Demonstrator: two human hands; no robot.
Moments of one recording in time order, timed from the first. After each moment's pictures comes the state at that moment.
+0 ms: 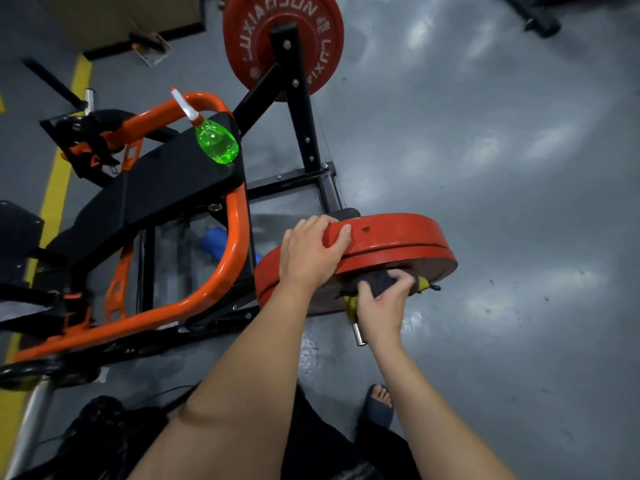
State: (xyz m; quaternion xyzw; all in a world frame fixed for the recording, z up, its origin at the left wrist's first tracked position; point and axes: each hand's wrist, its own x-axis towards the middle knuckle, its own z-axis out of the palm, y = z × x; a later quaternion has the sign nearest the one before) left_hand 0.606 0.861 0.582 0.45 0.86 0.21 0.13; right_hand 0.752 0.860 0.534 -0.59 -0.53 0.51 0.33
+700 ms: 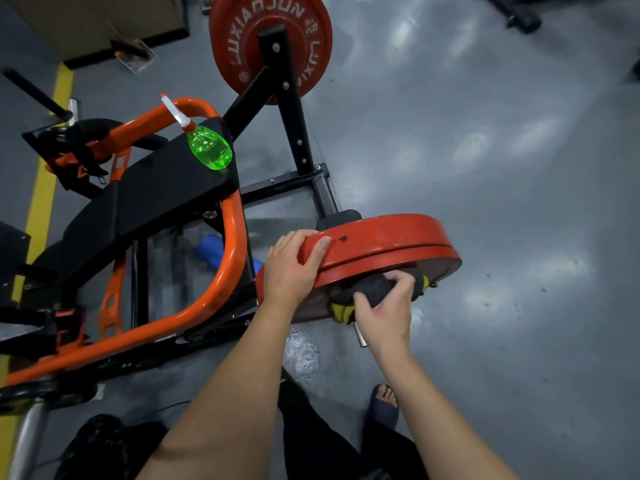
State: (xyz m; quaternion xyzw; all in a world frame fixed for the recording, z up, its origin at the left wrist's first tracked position) left_hand 0.576 0.826 0.559 0.42 0.82 0.34 0.17; right_hand 0.751 0.847 0.543 -0.58 -0.59 0.46 0.31
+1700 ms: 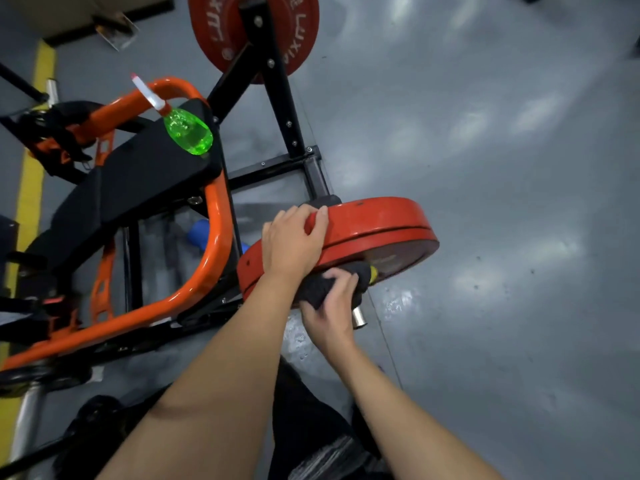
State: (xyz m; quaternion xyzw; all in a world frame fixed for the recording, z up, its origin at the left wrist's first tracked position) left_hand 0.611 0.869 0.581 0.42 0.88 0.20 0.13; right_hand 0.731 0.816 0.524 -0.46 -0.68 0.48 0.31
